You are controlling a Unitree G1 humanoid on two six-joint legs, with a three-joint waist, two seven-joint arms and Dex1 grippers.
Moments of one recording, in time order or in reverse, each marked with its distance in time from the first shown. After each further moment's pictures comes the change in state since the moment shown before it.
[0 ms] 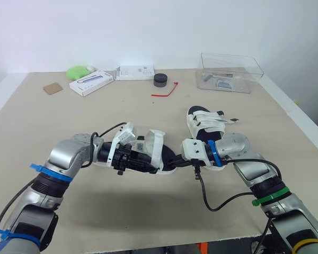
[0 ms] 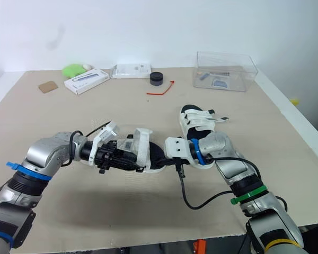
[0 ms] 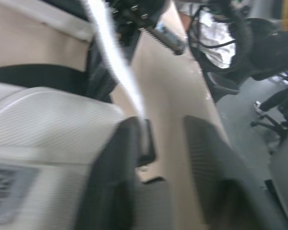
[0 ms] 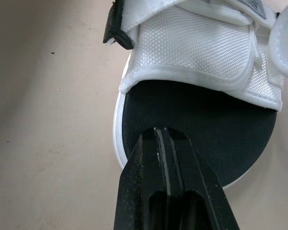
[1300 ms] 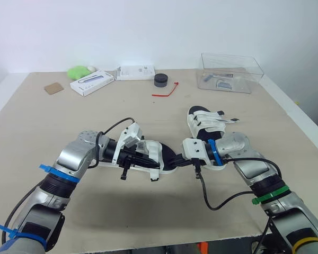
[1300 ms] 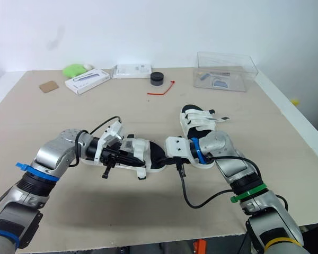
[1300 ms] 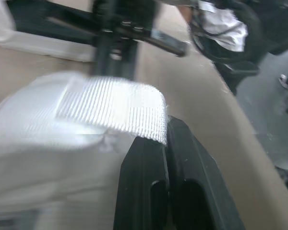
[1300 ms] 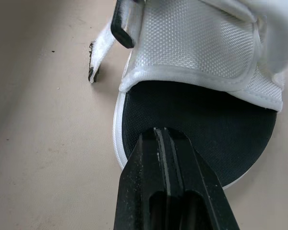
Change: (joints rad) left arm 0.001 -0.053 -0.026 0.022 0.136 -0.231 -0.042; right arm -0.013 -0.003 0.004 0.020 0.000 -0.017 0.008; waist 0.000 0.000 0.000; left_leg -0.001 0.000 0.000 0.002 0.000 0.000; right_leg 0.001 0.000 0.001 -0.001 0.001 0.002
